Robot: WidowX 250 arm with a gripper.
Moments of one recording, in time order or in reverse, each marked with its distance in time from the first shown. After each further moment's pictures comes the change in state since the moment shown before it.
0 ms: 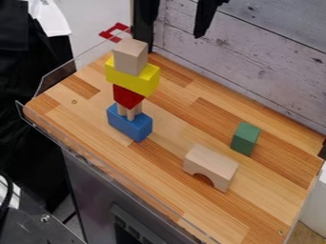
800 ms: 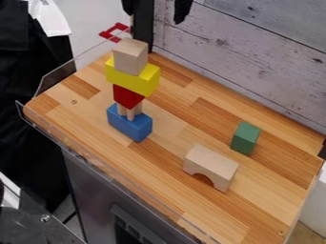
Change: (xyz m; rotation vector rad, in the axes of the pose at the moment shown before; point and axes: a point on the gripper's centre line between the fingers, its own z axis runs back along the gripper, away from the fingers) arm 0.012 0.030 0.002 -0.031 0.007 0.048
